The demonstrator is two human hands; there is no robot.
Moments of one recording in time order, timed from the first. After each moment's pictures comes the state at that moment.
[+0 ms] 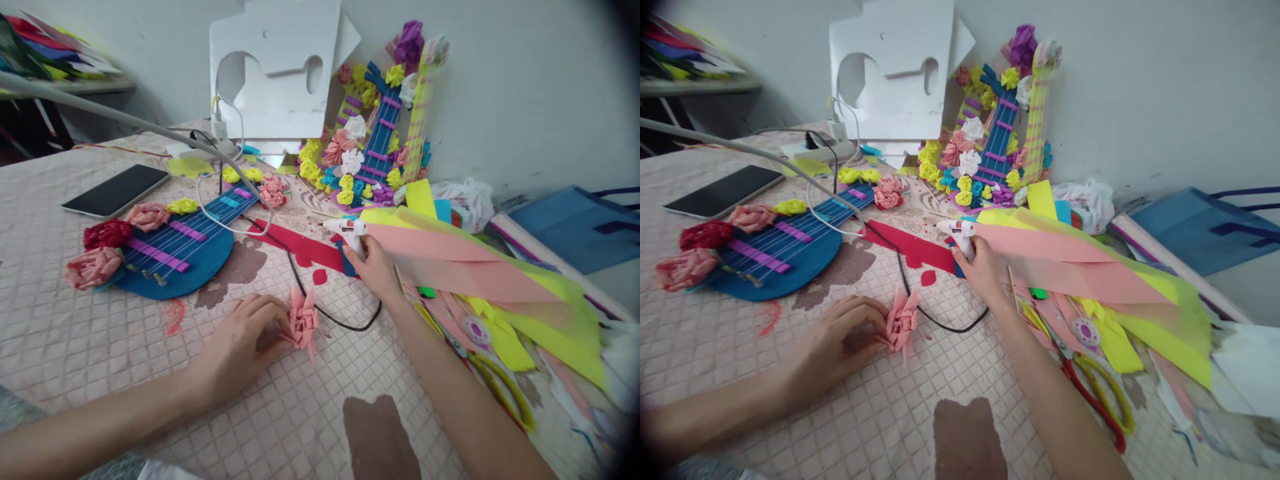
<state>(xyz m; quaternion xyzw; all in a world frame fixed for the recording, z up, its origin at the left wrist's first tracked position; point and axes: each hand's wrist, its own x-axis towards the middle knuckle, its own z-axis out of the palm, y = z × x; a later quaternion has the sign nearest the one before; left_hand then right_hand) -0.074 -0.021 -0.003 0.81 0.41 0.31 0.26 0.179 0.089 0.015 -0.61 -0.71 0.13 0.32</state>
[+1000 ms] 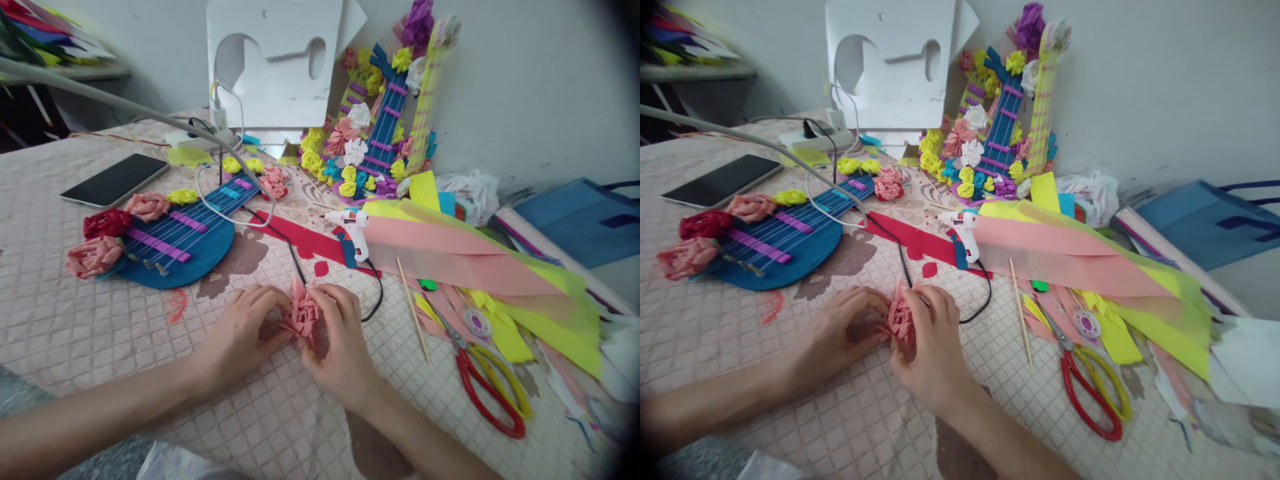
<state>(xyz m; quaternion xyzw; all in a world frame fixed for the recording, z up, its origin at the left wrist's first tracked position) -0.073 -0.023 -0.006 0.81 0.42 0.32 0.25 0.112 -0.041 0.009 -0.49 -0.81 0.14 0.31</state>
